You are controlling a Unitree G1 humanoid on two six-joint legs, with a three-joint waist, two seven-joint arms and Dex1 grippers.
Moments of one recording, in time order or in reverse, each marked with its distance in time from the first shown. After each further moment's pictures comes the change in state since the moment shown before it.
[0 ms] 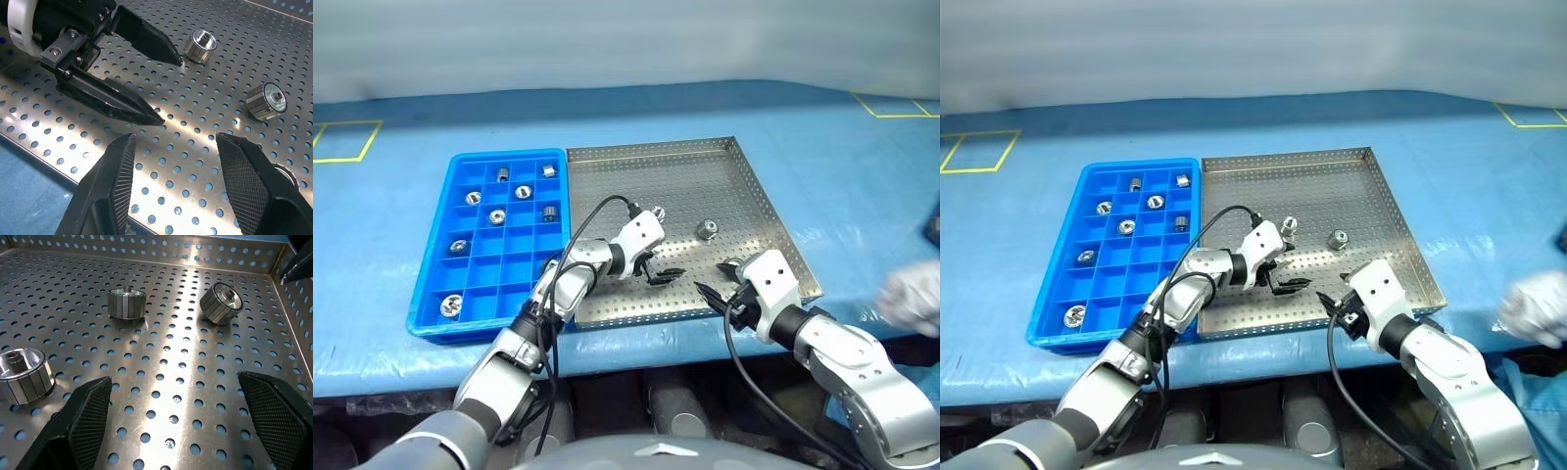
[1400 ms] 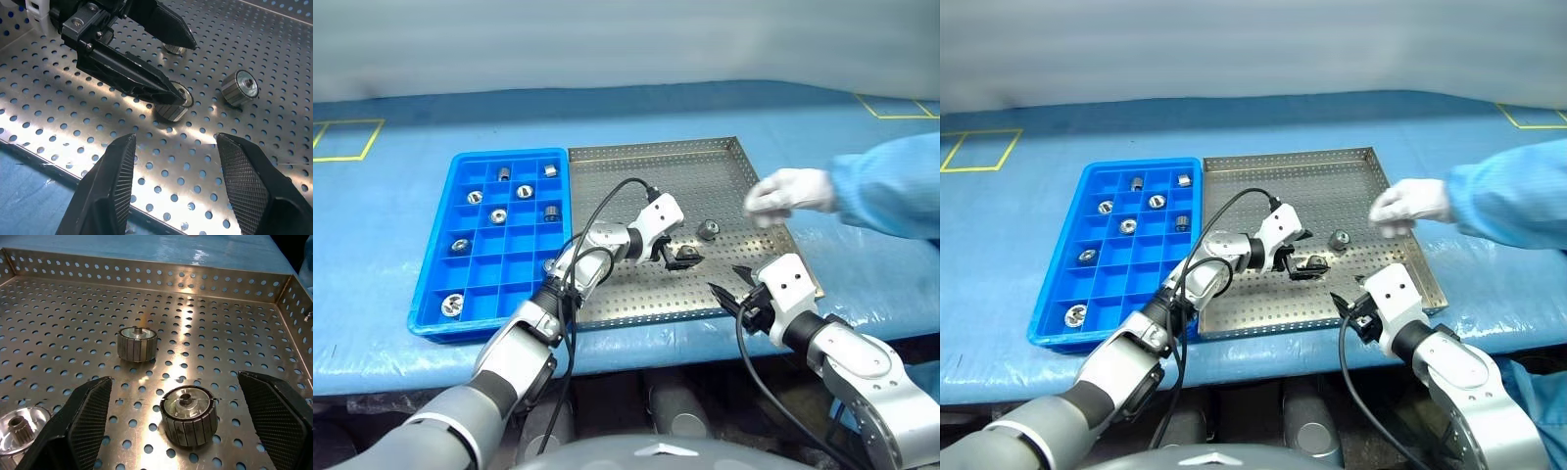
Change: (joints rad) left arm -0.188 -0.083 -0.024 0.290 -0.057 -0.102 -0.009; right arm 0.068 0.002 -0.068 -0.028 0.005 -0.001 -0.023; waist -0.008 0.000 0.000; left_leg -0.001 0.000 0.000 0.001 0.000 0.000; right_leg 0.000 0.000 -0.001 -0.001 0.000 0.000
